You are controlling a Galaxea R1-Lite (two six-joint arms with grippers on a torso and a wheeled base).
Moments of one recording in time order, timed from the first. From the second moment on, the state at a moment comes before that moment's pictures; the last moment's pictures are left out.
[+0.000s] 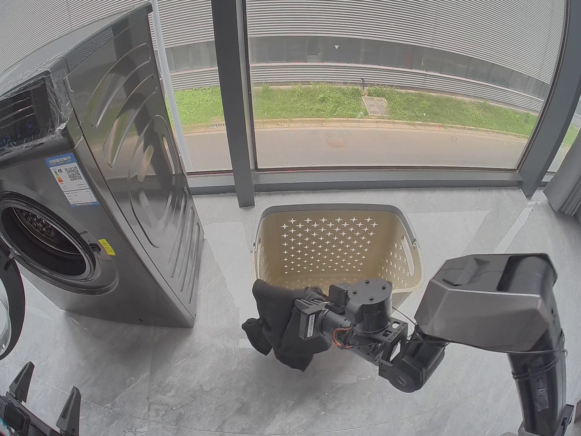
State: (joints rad) left arm 0.00 0.02 -0.02 0.00 -0.03 -0.02; right arm 0.72 2.44 -0.88 -1.31 -0.06 0.32
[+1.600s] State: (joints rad) left arm 0.00 0.02 -0.02 0.00 -0.02 -0.01; right arm 0.63 1.46 -0.38 -1.15 -0.15 0.13
